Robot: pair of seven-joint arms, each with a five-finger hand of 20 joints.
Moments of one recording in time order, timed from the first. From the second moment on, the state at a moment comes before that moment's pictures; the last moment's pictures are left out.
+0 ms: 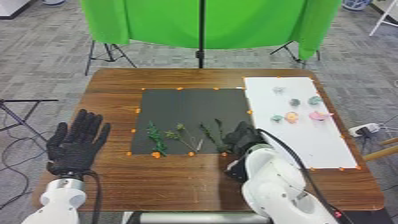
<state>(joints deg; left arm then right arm) 124.7 -64.0 -94.7 -122.0 -5.9 10.6 21.0 -93.3 -68.0 59.7 -119.4 -121.3 -6.7 56.7</state>
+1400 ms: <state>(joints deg) 124.0 -64.4 -93.2 -121.7 -4.1 10.8 22.1 -92.4 -61.7 74.9 -101.8 -149.1 -8.3 22.8</state>
